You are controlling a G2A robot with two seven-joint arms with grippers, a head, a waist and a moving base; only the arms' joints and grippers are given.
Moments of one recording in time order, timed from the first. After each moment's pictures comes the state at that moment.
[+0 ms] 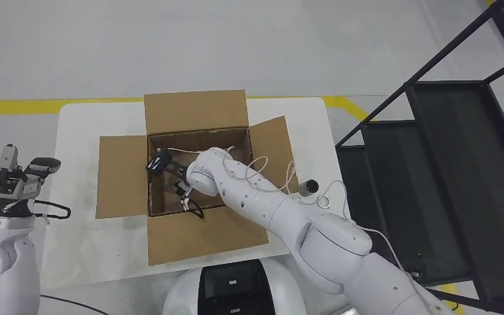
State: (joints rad) left arm 1.45 -1.06 -1.89 -1.30 -0.57 -0.55 -0.67; right arm -0.57 -1.82 0.52 -0.65 -0.97 -0.21 0.77
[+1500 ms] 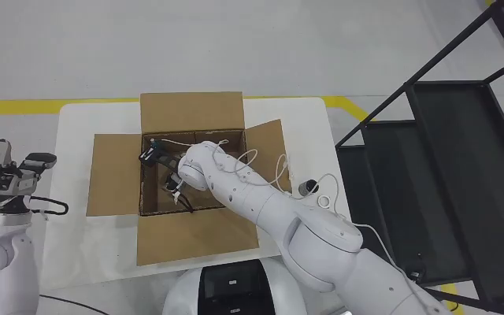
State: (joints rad) left arm 1.44 -1.07 -1.89 -1.33 -0.56 -0.53 -0.65; right arm -0.49 -1.91 0.53 -0.51 -0.95 -0.17 0.74
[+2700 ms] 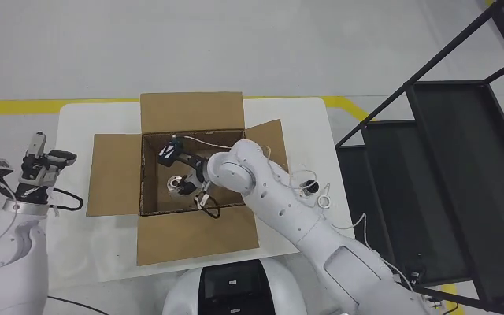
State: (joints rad) left arm 1.39 -1.07 -1.82 -1.32 -0.39 -0.47 -0.61; right arm -0.91 -1.64 0.94 -1.34 -1.04 -0.34 1.06
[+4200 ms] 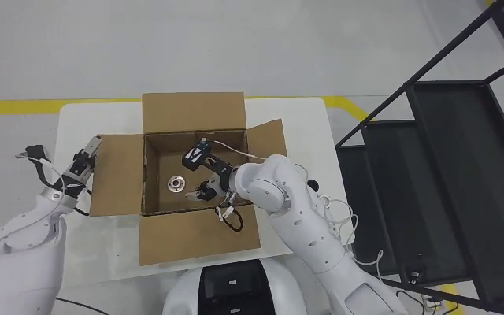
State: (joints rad) left arm 1.31 -1.07 -1.67 -1.27 -0.13 -0.45 -0.63; right arm -1.11 -1.58 1.05 -1.64 -1.11 -0.32 1.10
